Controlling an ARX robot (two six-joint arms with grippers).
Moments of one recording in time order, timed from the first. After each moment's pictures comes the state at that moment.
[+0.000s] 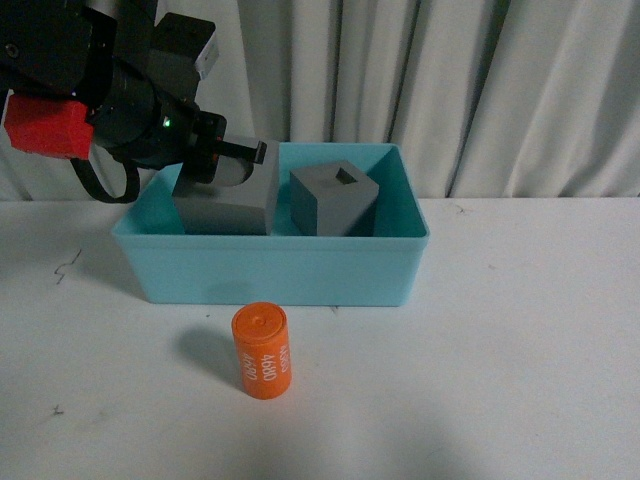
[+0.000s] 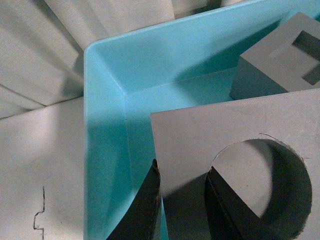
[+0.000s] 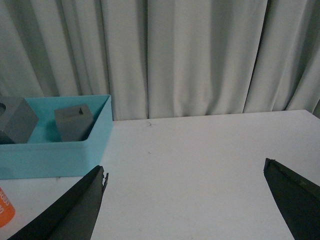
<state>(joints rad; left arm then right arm) -0.24 2.02 1.31 0.13 -0.19 0.09 0.00 0.00 0.01 0.00 0.00 0.01</state>
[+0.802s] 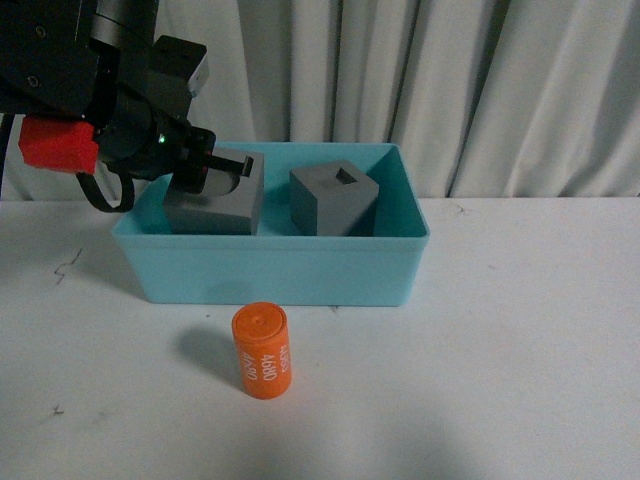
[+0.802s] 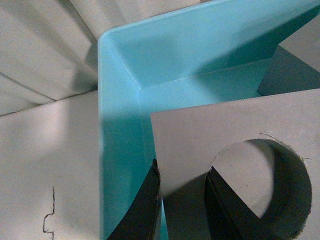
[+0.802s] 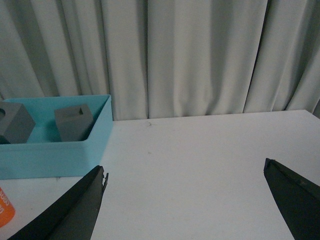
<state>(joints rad) -0.21 2.09 1.35 0.14 -0.20 0.11 0.00 0.00 0.01 0.00 0.00 0.01</state>
